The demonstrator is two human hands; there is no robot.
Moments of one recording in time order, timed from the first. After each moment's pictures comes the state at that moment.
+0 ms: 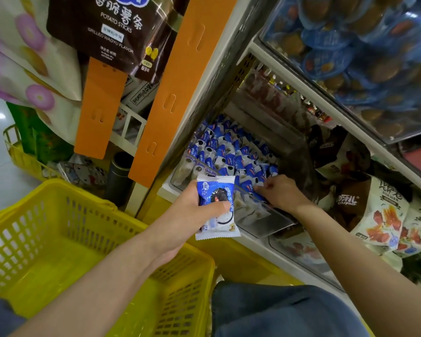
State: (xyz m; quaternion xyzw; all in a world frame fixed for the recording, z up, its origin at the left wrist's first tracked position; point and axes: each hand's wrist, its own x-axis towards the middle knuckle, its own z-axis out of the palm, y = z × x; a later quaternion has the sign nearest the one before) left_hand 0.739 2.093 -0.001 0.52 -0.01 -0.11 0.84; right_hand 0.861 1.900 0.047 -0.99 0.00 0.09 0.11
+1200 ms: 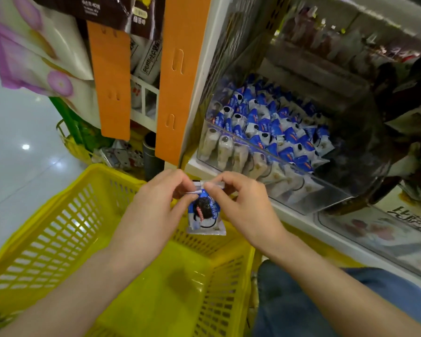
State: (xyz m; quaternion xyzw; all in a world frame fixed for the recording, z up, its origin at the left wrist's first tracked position) left_hand 0.713 2.135 -0.044 0.89 0.01 0.16 0.44; right_hand 0.771 1.984 -0.027 -0.89 -0.24 0.02 0.39
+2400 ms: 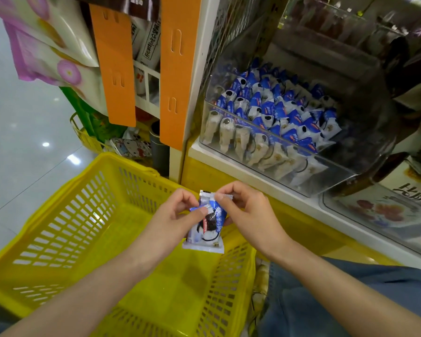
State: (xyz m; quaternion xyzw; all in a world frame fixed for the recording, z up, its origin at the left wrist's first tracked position) left_hand 0.684 2.103 -0.070 0.64 0.14 -0.04 0.75; right_hand 0.742 1.960 -0.056 -0.84 -0.17 0.13 0.50
